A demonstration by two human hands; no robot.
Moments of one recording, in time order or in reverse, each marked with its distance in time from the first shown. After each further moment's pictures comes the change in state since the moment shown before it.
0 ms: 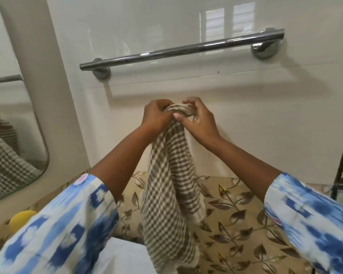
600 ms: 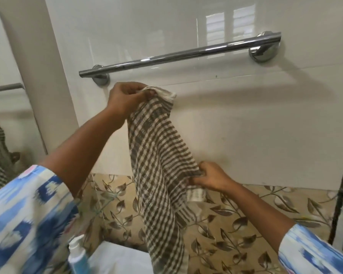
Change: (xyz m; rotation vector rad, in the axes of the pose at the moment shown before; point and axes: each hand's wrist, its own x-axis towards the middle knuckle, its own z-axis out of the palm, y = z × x) left_hand 0.027 0.010 -0.069 -0.129 0.018 0.036; right_hand -0.078 0.053 -0.019 -0.319 -0.615 0.417
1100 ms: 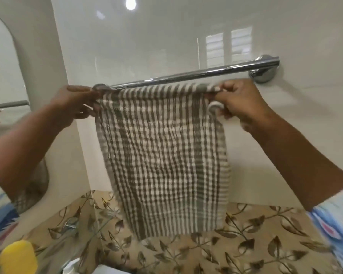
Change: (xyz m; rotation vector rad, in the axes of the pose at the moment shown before) left_hand 0.035 -0.005 -0.115 0.048 0.049 -0.182; right_hand -0.009 -0.125 -0.152 0.479 0.594 -0.256
